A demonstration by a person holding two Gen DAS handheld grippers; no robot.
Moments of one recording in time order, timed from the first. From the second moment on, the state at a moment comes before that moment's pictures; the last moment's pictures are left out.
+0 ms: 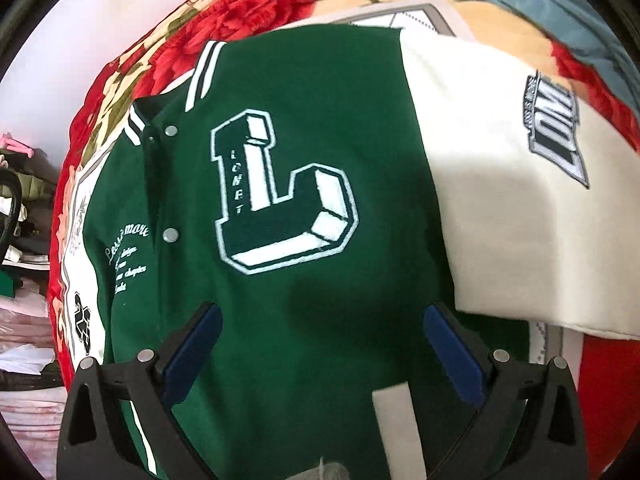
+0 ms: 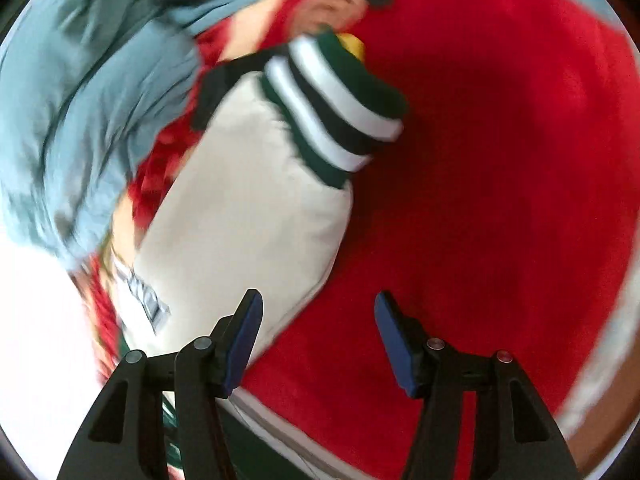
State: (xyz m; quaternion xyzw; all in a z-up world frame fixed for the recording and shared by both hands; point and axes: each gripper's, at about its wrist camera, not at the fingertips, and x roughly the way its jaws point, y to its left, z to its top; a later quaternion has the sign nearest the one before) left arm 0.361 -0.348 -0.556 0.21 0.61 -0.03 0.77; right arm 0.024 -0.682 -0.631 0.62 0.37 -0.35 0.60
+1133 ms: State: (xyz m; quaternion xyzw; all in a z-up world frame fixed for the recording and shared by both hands) left arm 0.374 -0.020 -0.512 0.01 0.61 0.20 0.76; right arm 0.461 -0.207 -0.423 0.13 0.46 0.07 0.87
